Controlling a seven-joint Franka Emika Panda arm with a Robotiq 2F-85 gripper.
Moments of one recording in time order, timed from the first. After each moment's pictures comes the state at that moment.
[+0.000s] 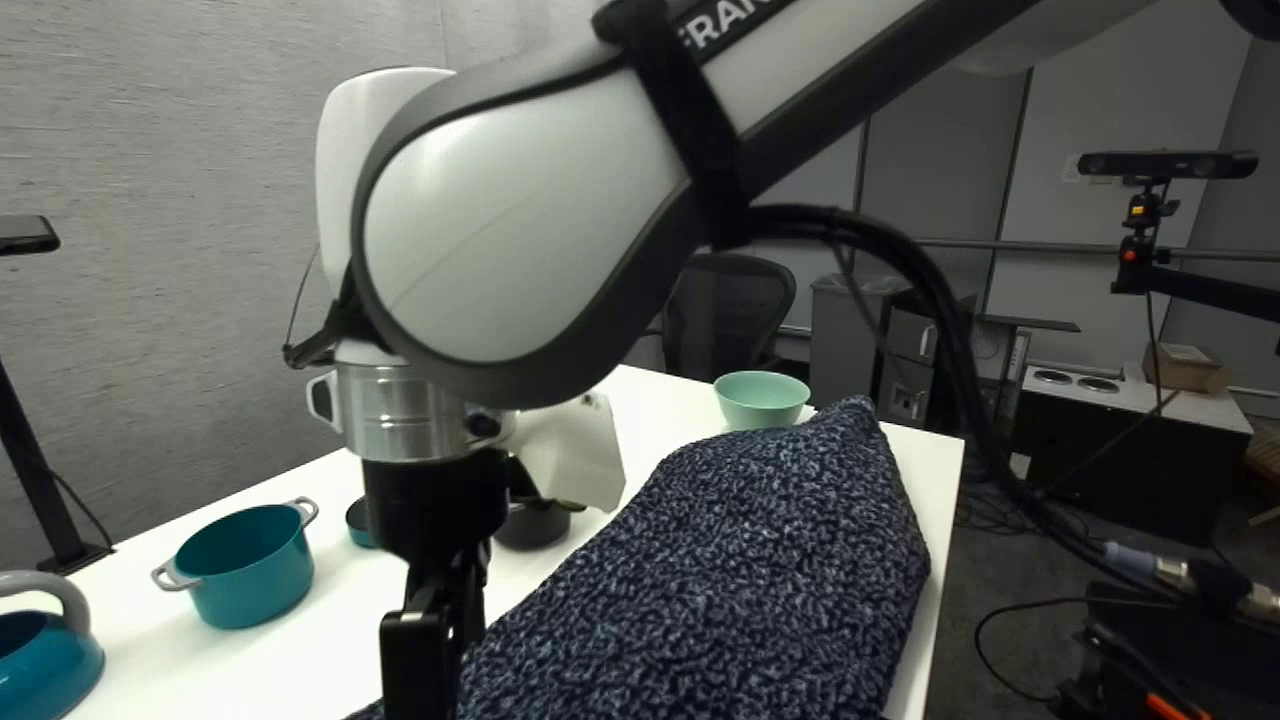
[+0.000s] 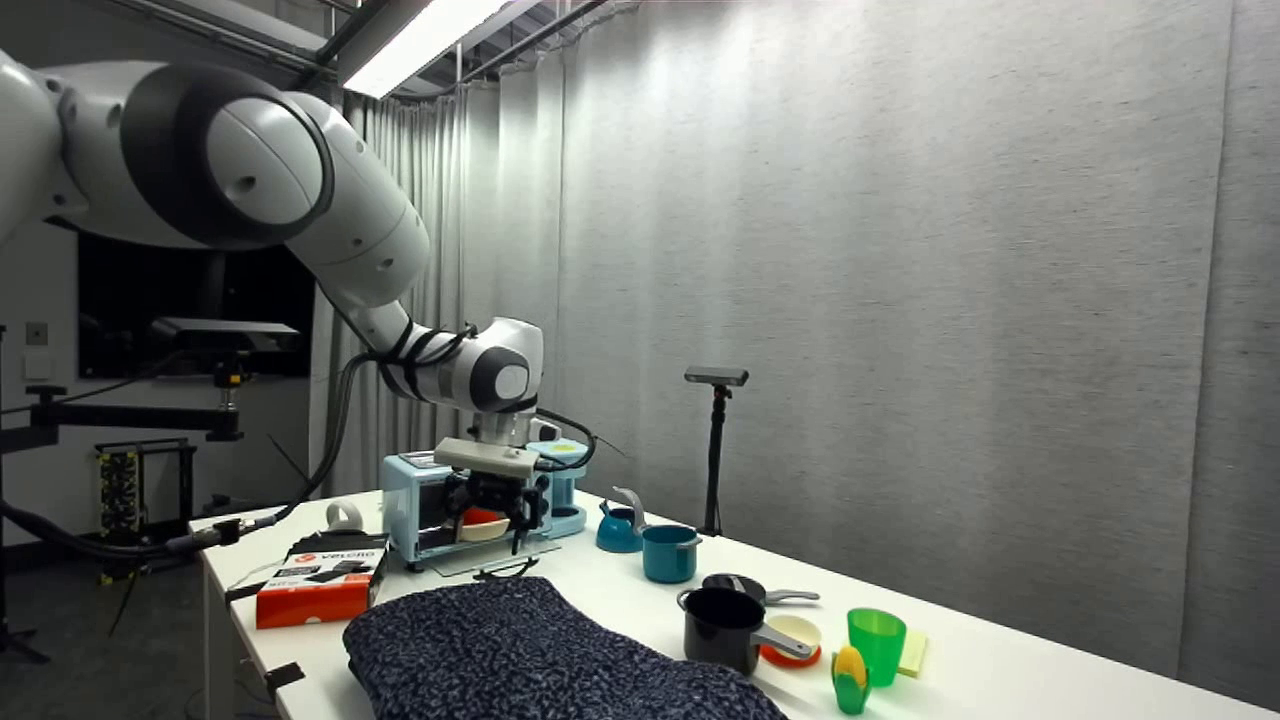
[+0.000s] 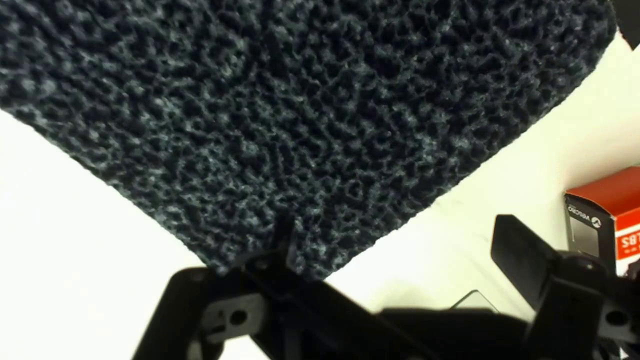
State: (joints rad) arm 0.26 0.51 0.21 -1.66 0.02 2.18 -0.28
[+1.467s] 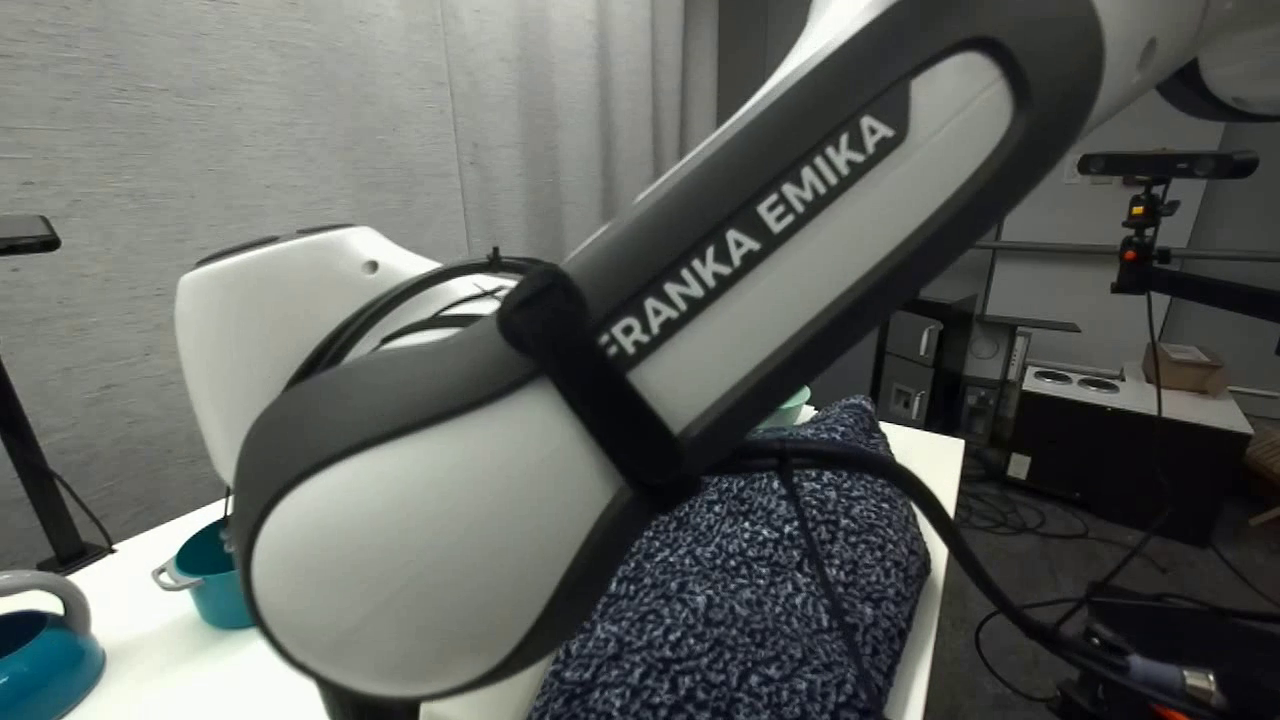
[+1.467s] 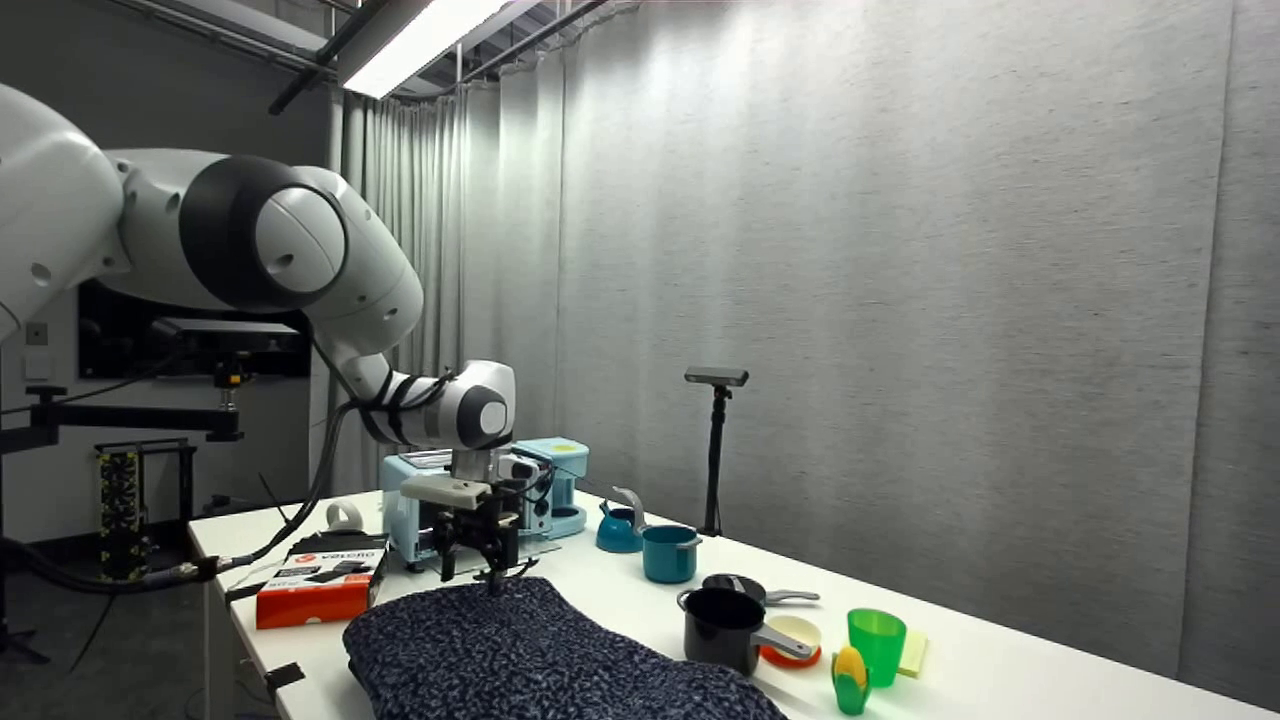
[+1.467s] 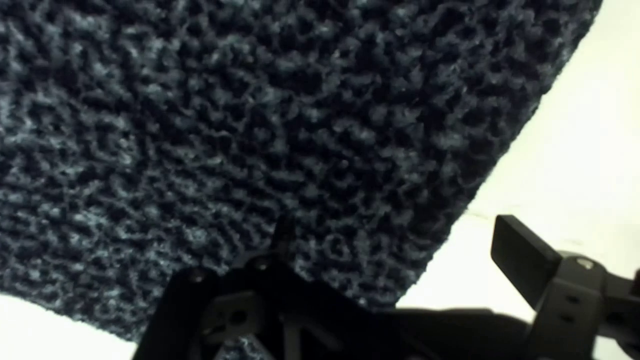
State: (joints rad) arm 0.39 0.66 0.14 -1.56 -0.10 2.16 0.23
